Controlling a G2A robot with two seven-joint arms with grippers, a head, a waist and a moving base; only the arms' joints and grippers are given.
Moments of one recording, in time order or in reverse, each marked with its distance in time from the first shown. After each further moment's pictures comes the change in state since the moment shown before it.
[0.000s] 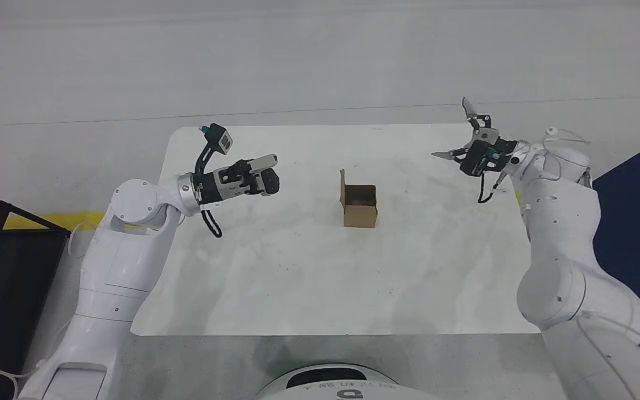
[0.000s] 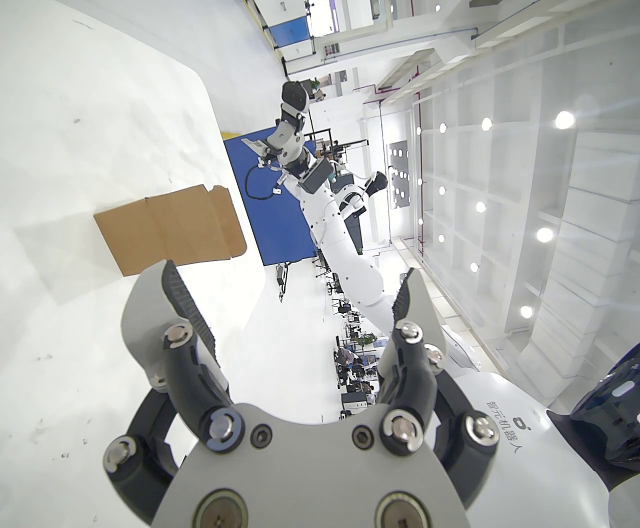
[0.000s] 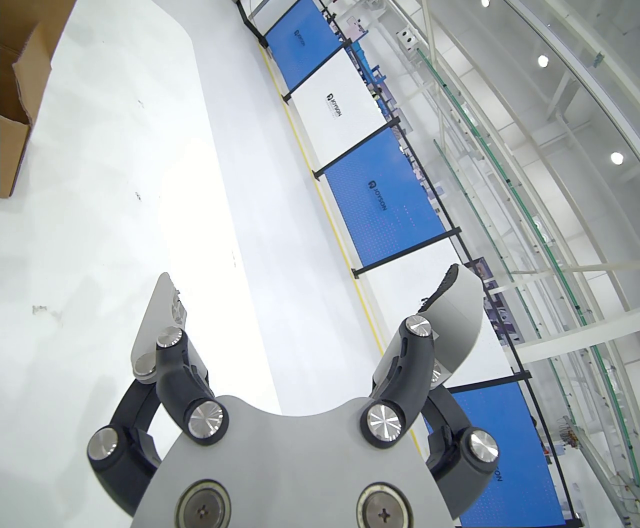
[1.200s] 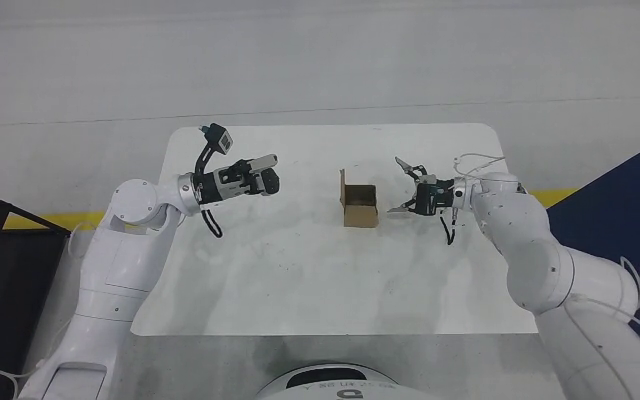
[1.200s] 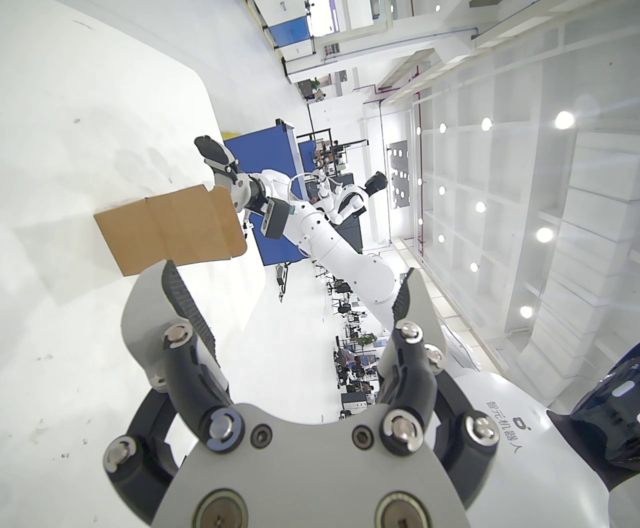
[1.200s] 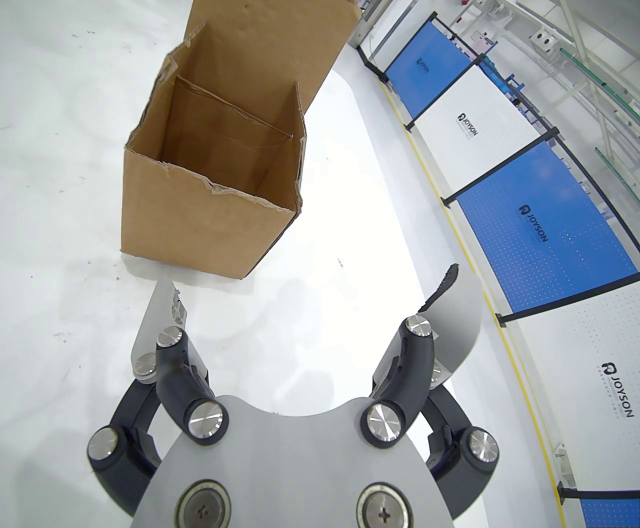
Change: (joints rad) left arm 0.000 0.000 0.000 0.000 0.000 0.000 0.000; right arm 0.116 -0.067 -0.125 0.464 -0.207 0.046 -0.047
